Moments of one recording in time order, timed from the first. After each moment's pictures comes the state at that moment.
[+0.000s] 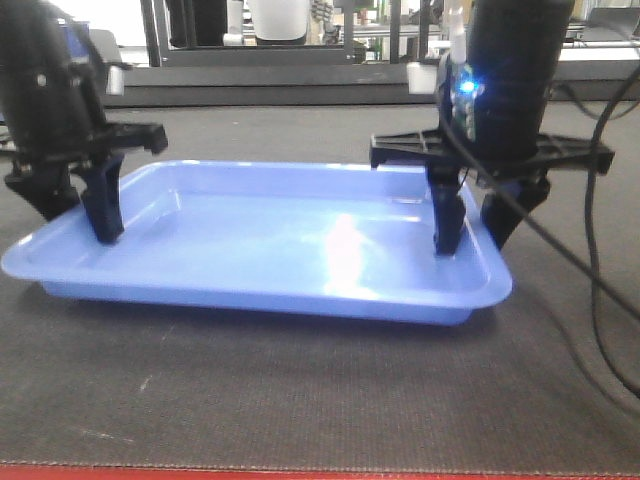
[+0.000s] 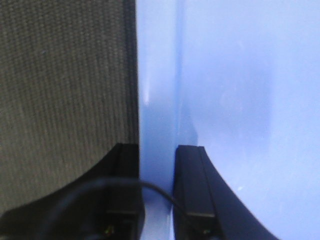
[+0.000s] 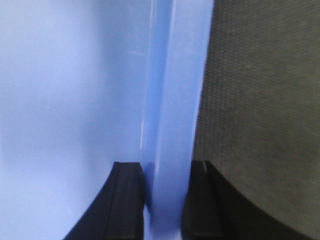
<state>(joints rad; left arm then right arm) -0.31 1.91 -1.50 -0.09 1.04 -0.08 0.44 1.83 -1.37 -0.04 0.89 0.56</state>
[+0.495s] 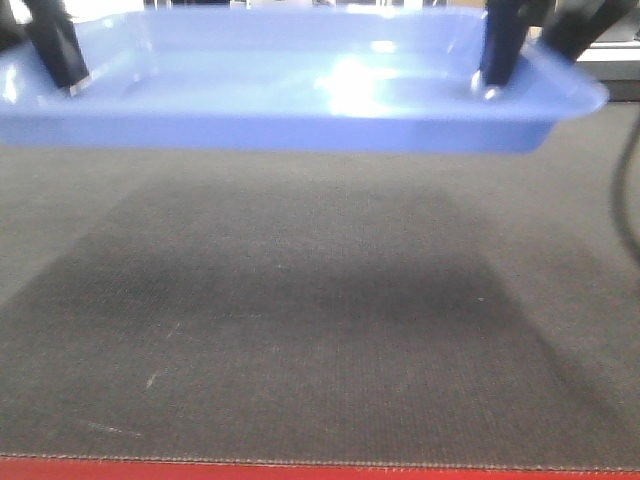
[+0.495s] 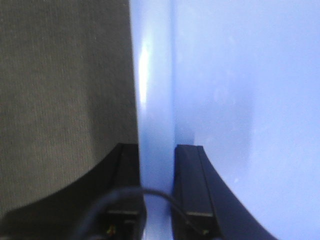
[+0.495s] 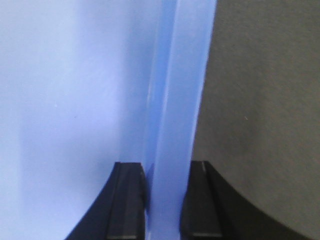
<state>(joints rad) -0.36 1.56 -1.51 -0.11 1.21 -0.15 0.45 1.49 -1.40 -0.09 1.06 0.48</state>
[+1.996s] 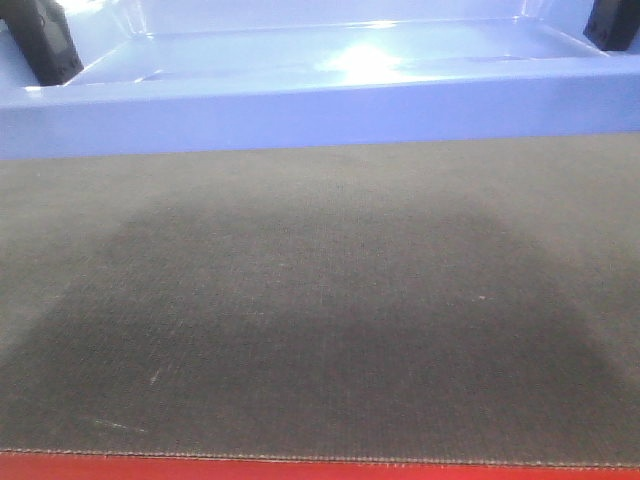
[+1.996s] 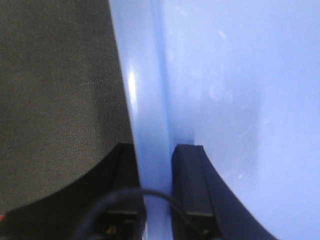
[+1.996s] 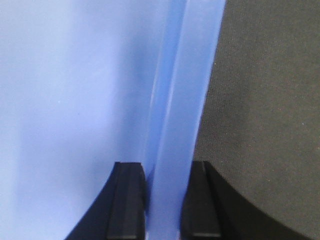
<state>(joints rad) -0.58 1.40 -1.35 -0.03 1.22 -0.35 0.49 1.30 -1.29 -0.11 1.18 0.42</state>
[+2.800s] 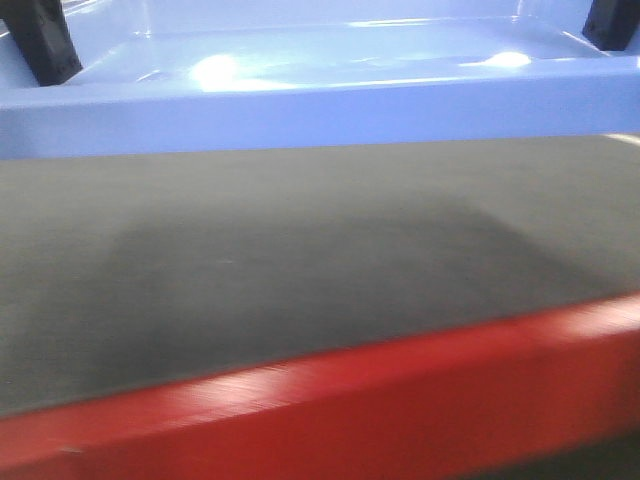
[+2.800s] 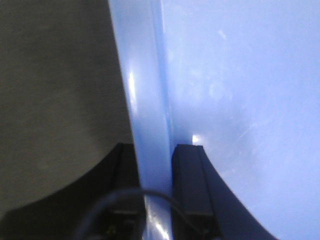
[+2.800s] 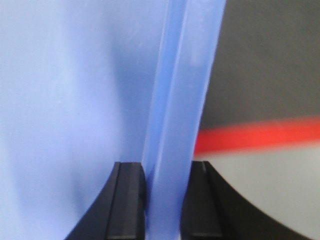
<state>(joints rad) -0.58 1.40 -1.35 -0.03 1.22 -0.35 0.49 1.30 -1.29 -0.11 1.17 0.42</state>
